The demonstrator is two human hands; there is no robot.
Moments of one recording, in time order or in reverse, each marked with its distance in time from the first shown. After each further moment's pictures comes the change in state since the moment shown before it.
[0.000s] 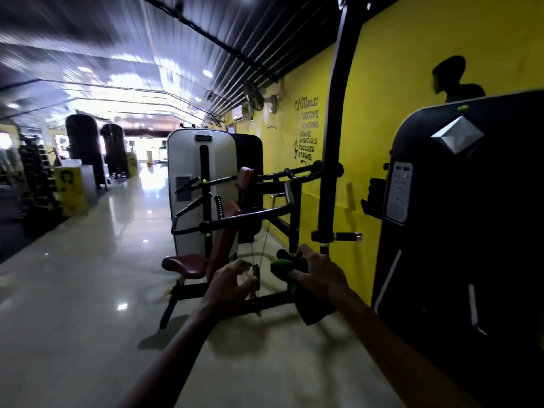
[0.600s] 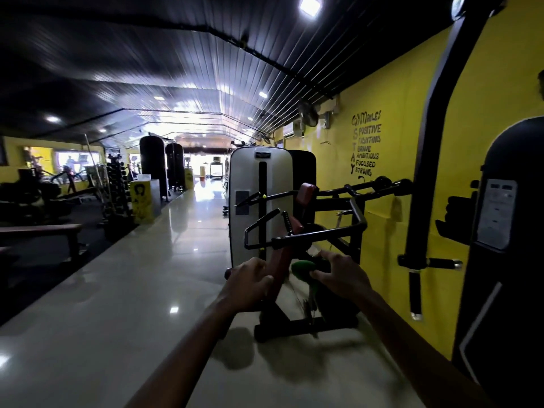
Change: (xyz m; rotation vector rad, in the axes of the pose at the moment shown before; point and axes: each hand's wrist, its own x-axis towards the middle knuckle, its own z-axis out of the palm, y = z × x) left_hand 0.003 -0.101 -0.163 0.102 0.065 -0.125; right_hand 0.064 -0.161 0.069 0.075 -0.035 -0.109
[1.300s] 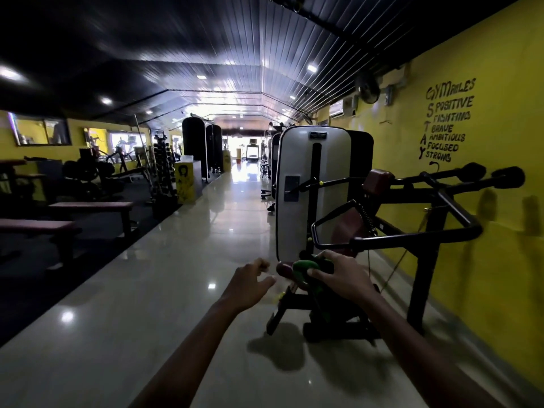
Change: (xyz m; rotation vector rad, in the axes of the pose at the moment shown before) left_hand 0.102 -0.244 -0.107 0.020 0.028 -0.157; right_hand 0.177 -0.146 0.200 0.112 -0.117 -0.066
